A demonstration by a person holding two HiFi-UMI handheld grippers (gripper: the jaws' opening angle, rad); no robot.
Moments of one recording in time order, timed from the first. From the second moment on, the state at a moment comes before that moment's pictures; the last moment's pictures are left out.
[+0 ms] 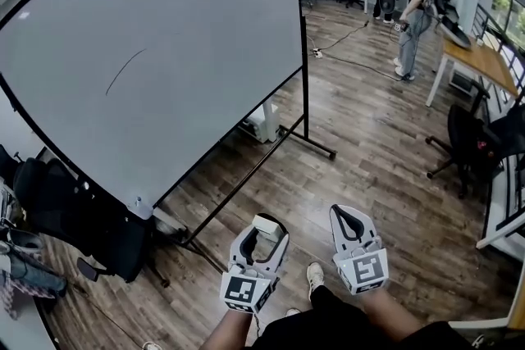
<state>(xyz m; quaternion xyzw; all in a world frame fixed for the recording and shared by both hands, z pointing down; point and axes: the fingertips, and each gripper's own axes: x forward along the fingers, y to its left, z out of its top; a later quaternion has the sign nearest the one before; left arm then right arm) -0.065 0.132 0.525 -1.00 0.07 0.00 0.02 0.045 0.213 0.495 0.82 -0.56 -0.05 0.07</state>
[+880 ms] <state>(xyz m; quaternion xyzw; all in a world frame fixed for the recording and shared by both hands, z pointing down) 0.022 -0.023 0.507 -0.98 0.21 -0.02 0.01 0.150 0.032 0.476 0.72 -0.69 -0.04 0.05</state>
